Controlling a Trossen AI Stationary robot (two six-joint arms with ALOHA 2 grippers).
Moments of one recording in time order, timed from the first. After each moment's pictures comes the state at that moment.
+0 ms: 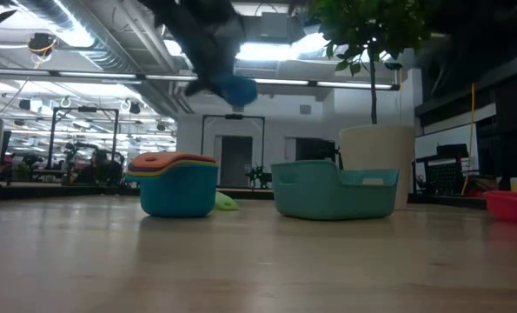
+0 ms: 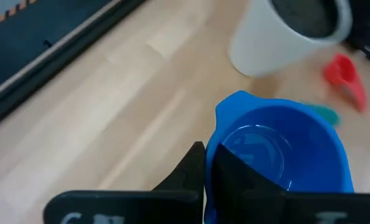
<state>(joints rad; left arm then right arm) 0.47 1.55 1.35 -0.63 0.12 -0.30 0.09 0.76 0.68 -0.77 0.03 0.23</state>
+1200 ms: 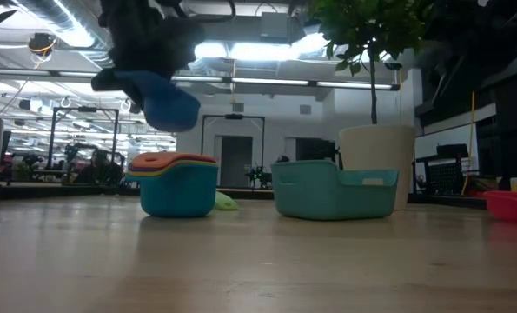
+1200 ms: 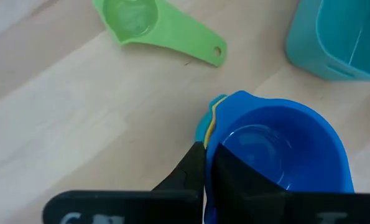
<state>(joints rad) -0.12 1.45 1.05 -0.78 -0.22 -1.07 0.09 0.78 0.66 -0.75 0.03 0.26</state>
